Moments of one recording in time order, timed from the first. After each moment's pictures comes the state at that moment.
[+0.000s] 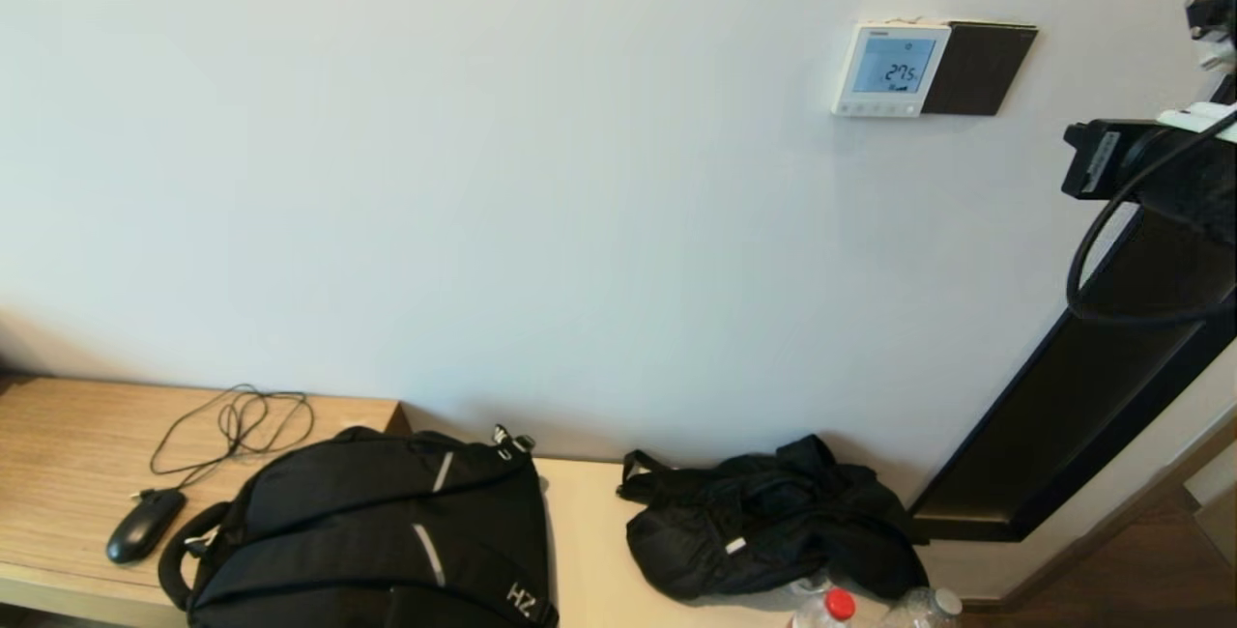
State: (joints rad) left arm 0.00 0.00 0.00 0.00 0.00 0.00; right arm -0.02 1.48 -1.09 -0.49 -0.09 -0.04
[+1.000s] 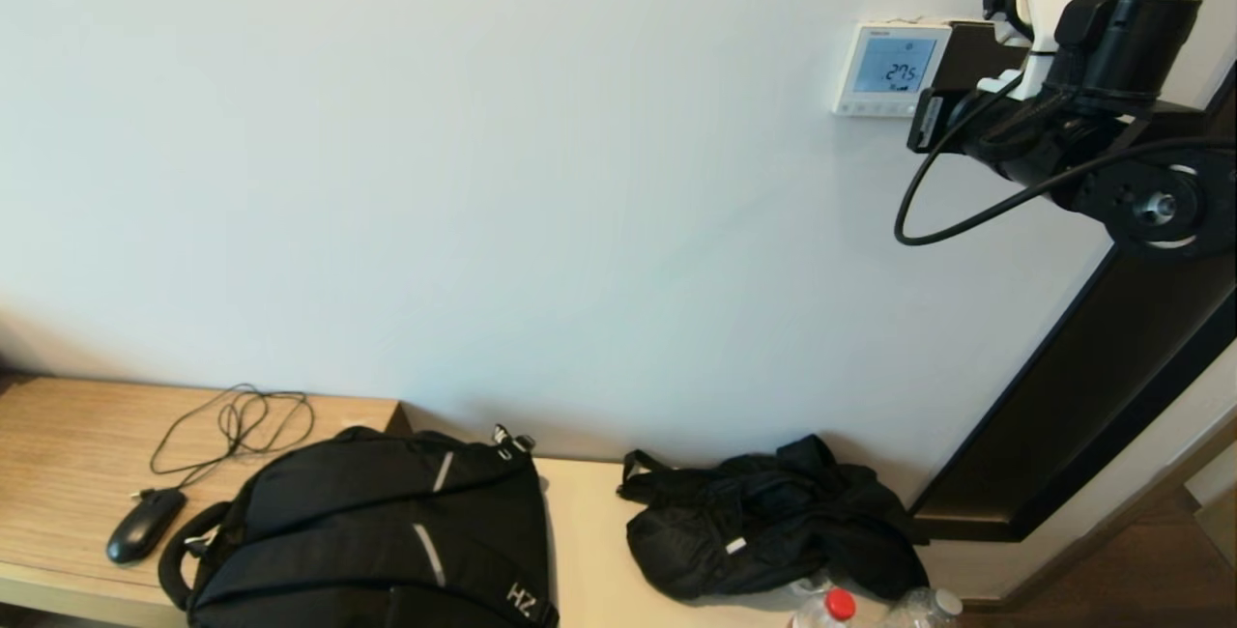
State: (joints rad) left arm 0.00 0.00 0.00 0.00 0.00 0.00; right arm 0.13 1.82 -1.47 -0.48 -0.25 -0.05
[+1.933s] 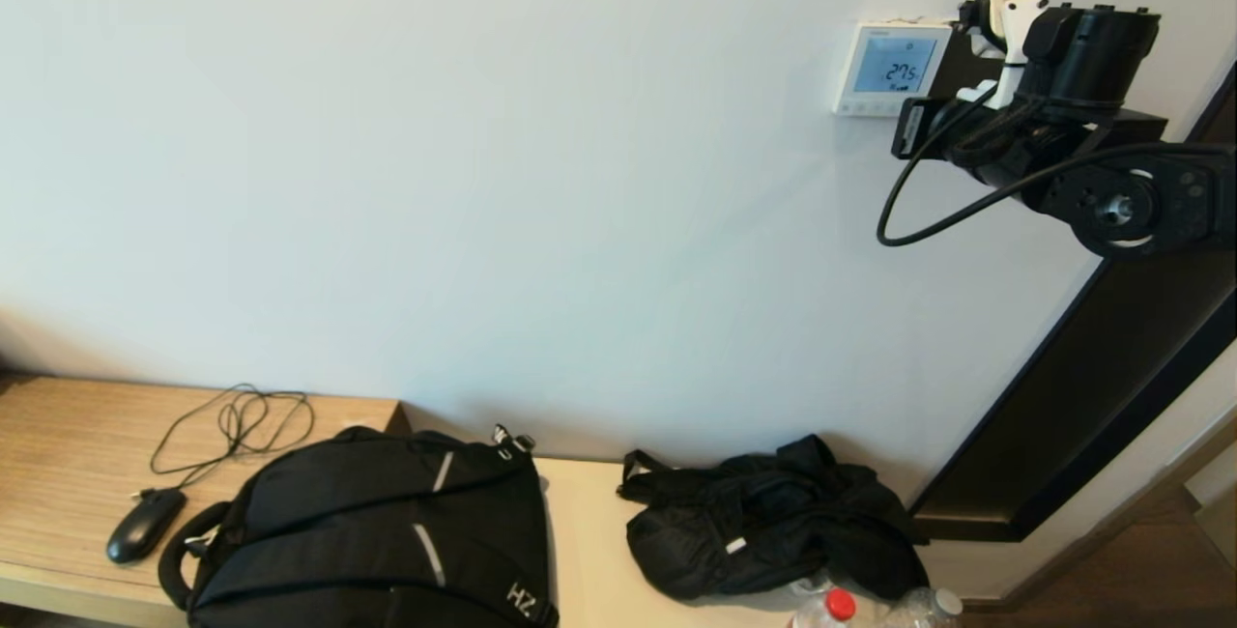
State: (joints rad) left arm 0.00 0.00 0.00 0.00 0.00 0.00; right arm 0.13 1.88 -1.52 -0.48 -0.25 -0.05
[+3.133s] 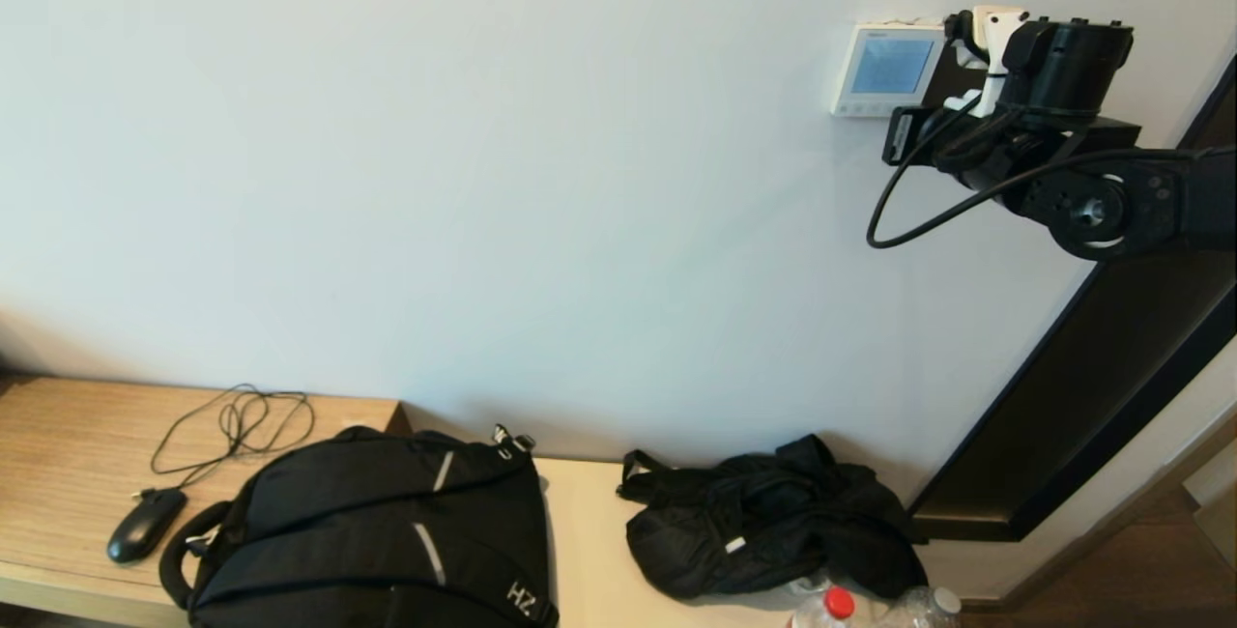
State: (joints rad) left arm 0.00 0.00 0.00 0.00 0.00 0.00; right arm 0.12 1.93 -1.55 -0.48 -0.25 -0.06
